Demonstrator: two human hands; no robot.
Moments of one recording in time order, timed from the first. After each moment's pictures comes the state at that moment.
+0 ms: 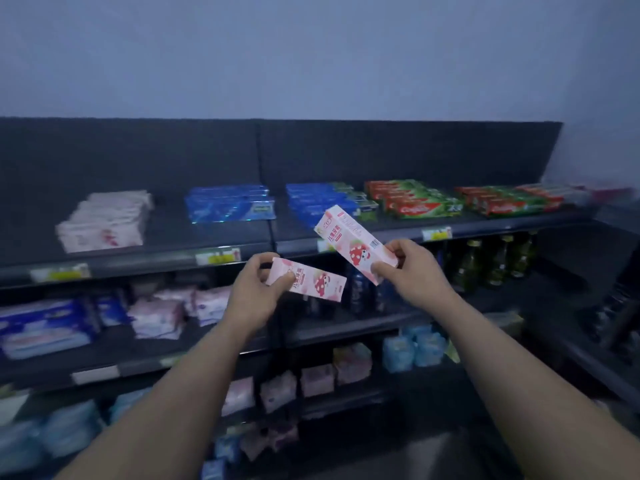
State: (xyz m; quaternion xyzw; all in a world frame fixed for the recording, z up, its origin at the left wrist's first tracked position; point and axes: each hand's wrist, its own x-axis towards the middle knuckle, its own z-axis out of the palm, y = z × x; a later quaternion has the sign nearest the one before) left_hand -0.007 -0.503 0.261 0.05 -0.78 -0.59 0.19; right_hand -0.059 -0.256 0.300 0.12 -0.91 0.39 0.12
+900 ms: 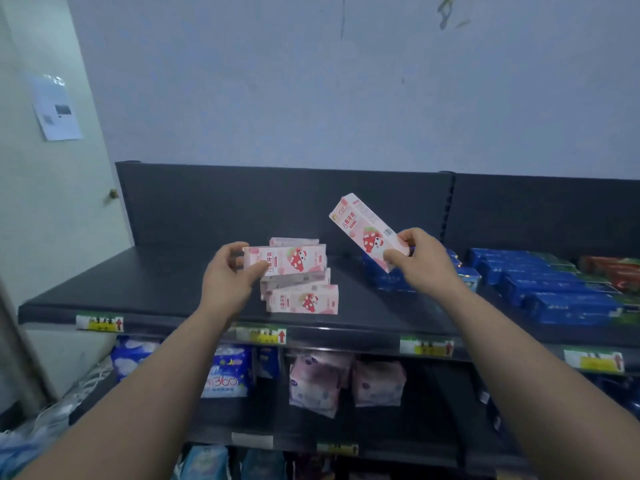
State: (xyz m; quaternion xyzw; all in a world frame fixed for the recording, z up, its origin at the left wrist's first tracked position) left_hand -0.025 -0.905 0.329 0.21 -0.74 -0.52 0.38; right_hand -0.173 -0.651 0.365 0.23 -0.87 0.43 0.12
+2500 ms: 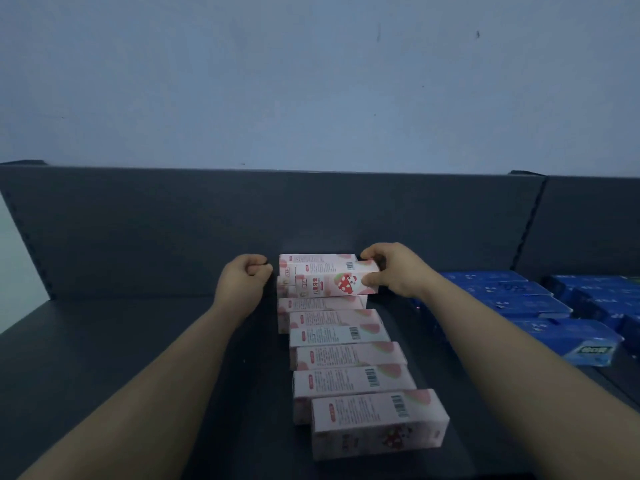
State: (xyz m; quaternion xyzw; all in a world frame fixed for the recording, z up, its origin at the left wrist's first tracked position) left_hand -0.244 -1.090 0.306 0.21 -0.79 -0.52 0.26; right_hand -0.348 -0.850 0.348 0.26 -0.90 0.34 -0.02
